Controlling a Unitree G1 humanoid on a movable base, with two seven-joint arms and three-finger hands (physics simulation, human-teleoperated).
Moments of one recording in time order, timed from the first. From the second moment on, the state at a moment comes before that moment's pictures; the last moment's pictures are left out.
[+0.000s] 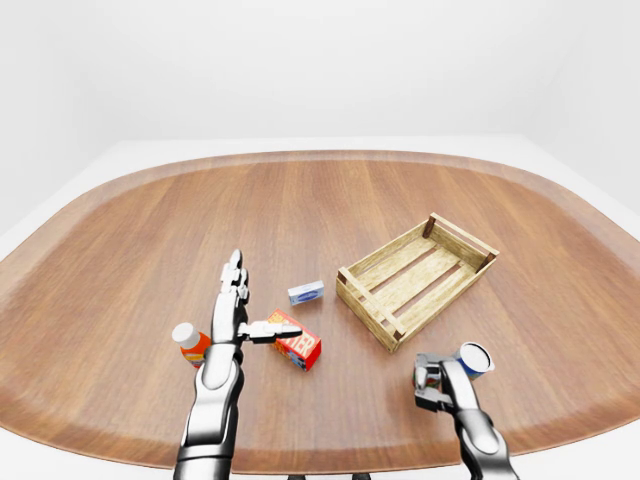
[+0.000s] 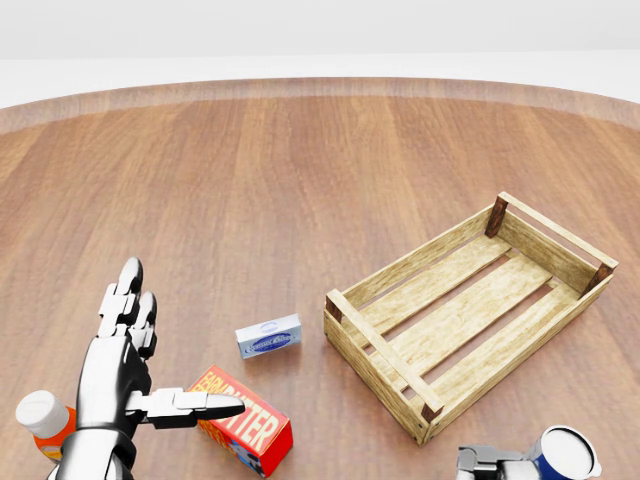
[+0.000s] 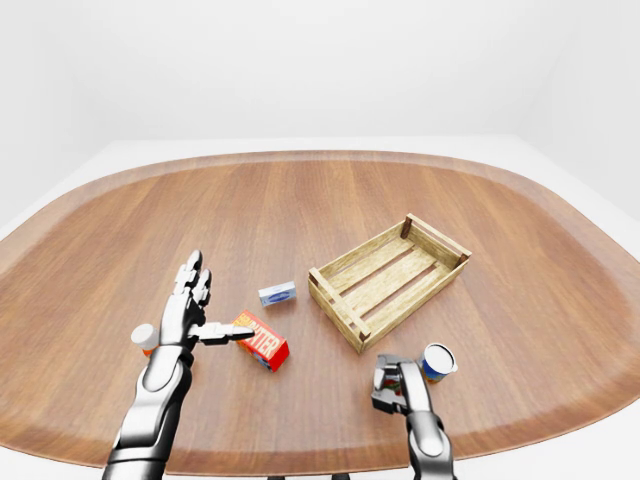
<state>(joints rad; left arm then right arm) -0.03 0.03 0.06 0.07 -0.02 -0.02 -0.02 0.22 -0.07 -0.13 0.31 -0.16 -0.09 0.10</state>
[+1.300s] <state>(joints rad) -0.03 0.03 0.05 0.07 -0.02 -0.02 -0.02 -0.02 -0.11 -0.22 -0.51 -0.22 0.09 0.28</state>
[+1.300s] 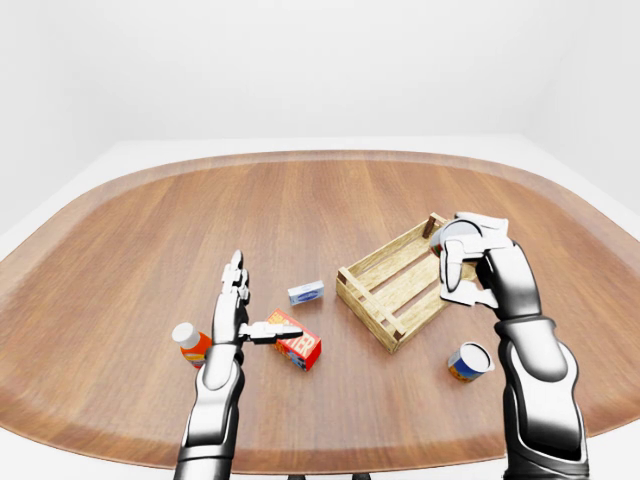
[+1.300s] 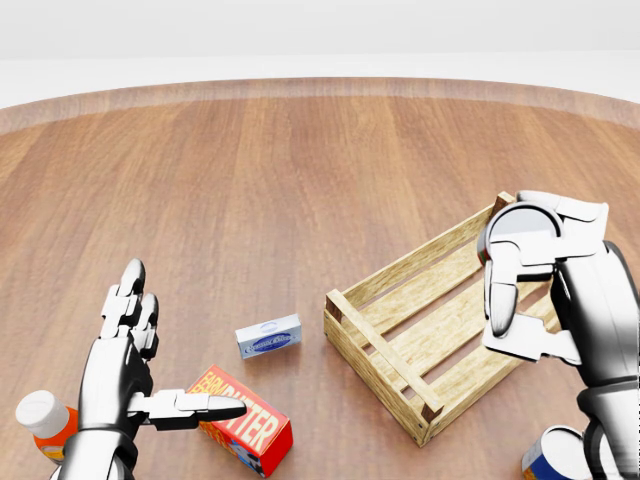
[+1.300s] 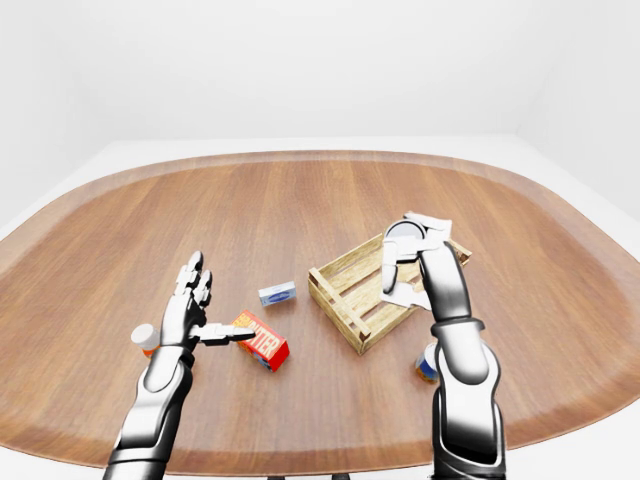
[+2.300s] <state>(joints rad) -0.02 0.03 0.05 0.04 -0.02 0.00 -0.03 -0.79 -0.25 -0.14 1.19 -0.02 -0.09 -0.11</state>
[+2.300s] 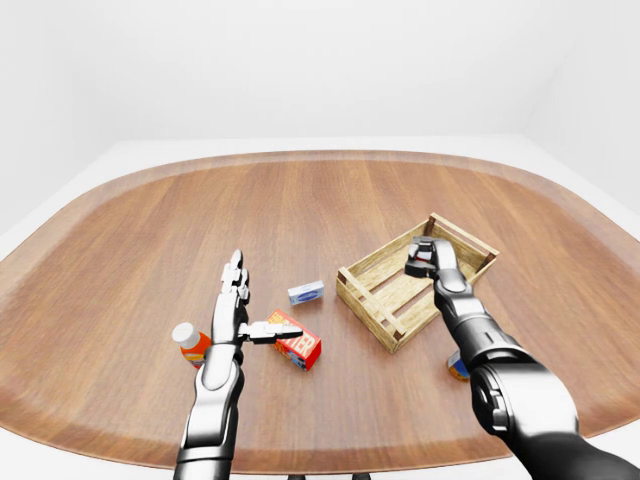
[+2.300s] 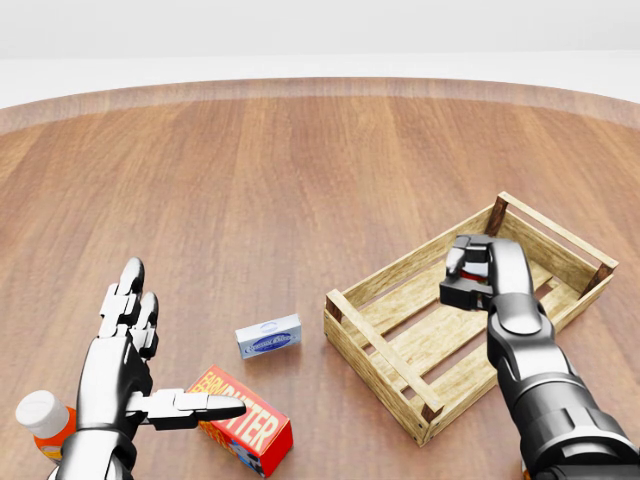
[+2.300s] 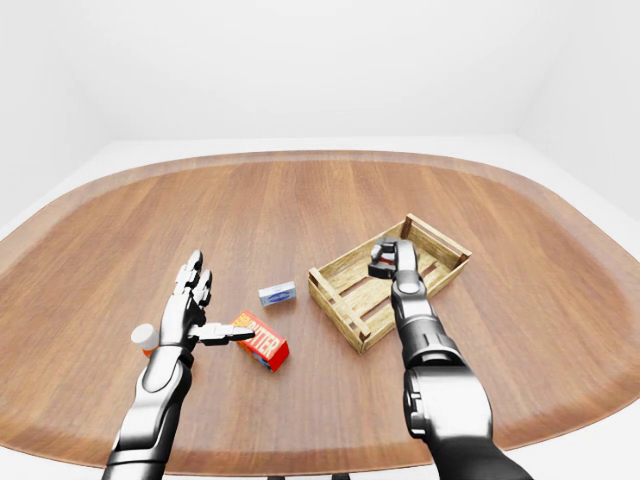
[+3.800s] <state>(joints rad) -0.03 0.02 0.05 0.05 -0.02 -0.01 -0.03 -0.79 -0.22 -0.18 1.35 -0.12 -0.09 -0.19</state>
